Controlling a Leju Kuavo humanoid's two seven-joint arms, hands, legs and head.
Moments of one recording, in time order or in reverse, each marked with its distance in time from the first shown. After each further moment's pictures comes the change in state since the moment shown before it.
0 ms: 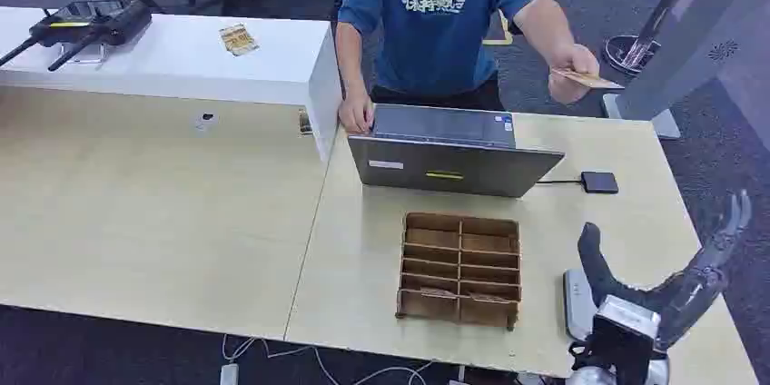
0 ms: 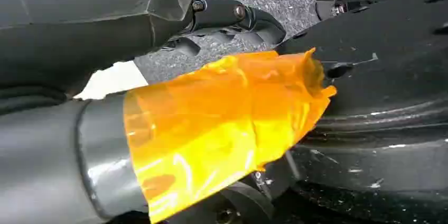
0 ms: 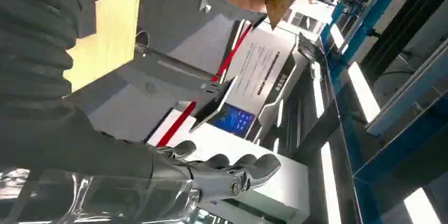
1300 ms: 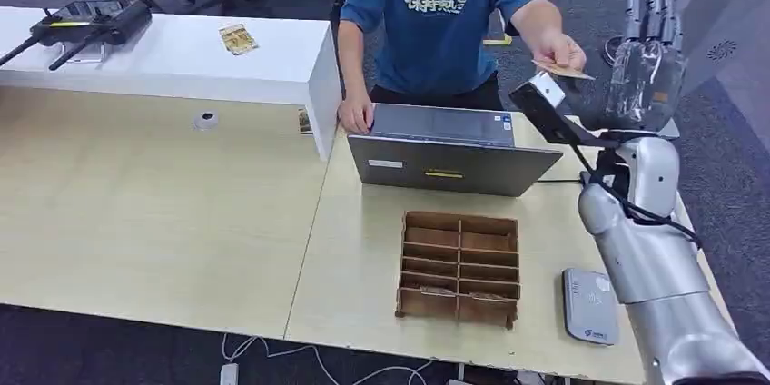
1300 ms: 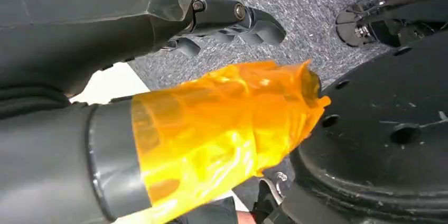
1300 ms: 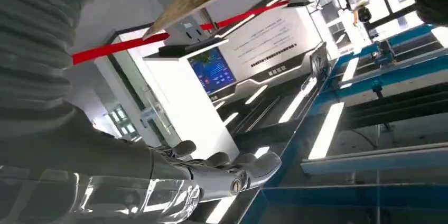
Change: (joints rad) left arm -0.023 0.100 -0.026 0.000 -0.174 -0.059 0.011; right arm -0.780 -0.203 0.259 0.677 0.494 0.149 0.478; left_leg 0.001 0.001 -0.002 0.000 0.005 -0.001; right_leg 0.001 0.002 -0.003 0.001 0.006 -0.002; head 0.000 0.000
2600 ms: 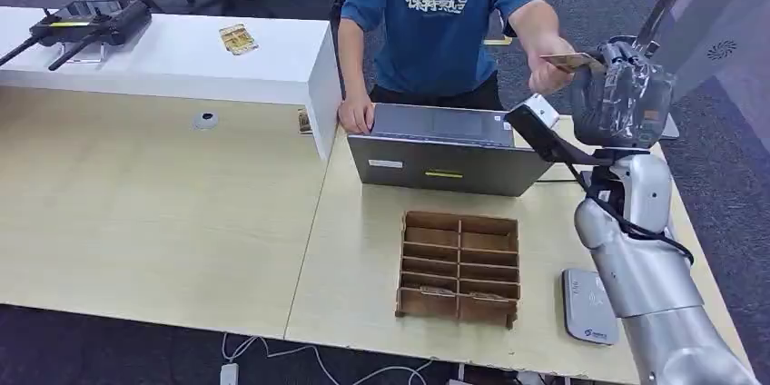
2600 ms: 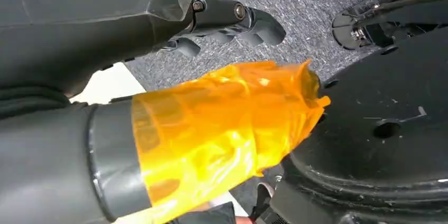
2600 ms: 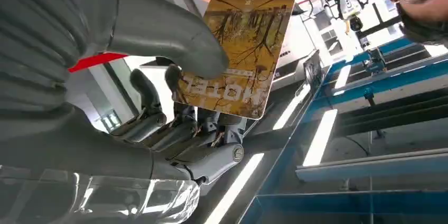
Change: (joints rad) left arm -0.005 -0.015 0.044 0.000 -0.052 0.012 0.000; right arm 0.053 -0.001 -0.009 -0.019 -0.019 -0.010 -0.053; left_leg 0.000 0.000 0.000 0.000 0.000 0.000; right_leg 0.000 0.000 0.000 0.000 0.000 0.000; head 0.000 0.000
